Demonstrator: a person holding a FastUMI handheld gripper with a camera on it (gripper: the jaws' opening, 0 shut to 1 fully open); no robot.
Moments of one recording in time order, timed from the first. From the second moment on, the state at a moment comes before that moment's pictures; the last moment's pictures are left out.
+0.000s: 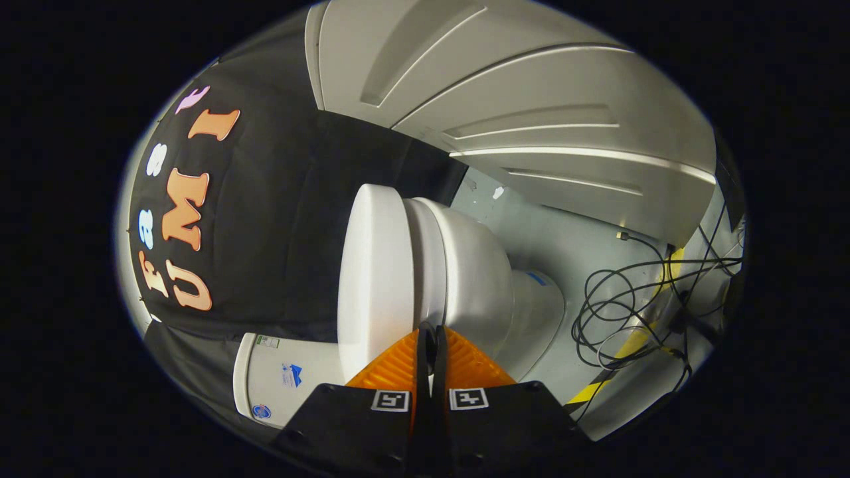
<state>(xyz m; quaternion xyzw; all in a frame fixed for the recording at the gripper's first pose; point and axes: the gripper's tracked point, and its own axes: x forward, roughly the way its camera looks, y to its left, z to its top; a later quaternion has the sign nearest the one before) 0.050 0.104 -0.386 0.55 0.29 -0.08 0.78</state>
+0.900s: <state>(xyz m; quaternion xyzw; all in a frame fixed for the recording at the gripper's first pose) 0.068 0.106 -0.338 0.41 0.25 -0.10 0.87</state>
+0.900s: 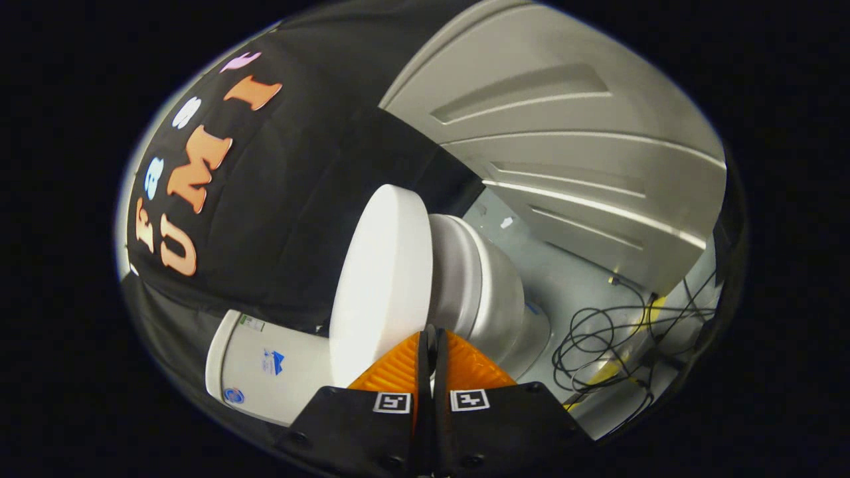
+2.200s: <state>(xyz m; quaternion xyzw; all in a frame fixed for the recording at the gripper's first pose) 0.083 0.201 -0.192 0.05 0.18 -0.08 0.98</state>
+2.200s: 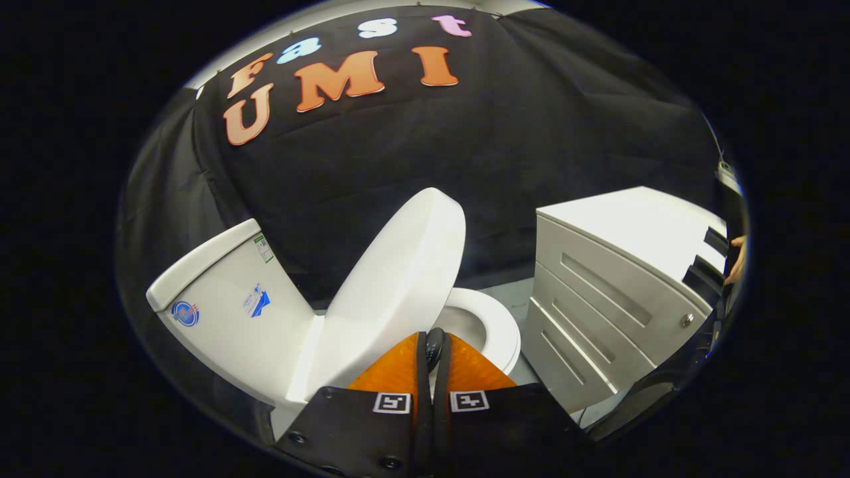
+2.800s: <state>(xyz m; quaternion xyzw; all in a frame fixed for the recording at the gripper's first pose) 0.084 0.282 -0.140 -0.12 0.12 -0.05 0.98</state>
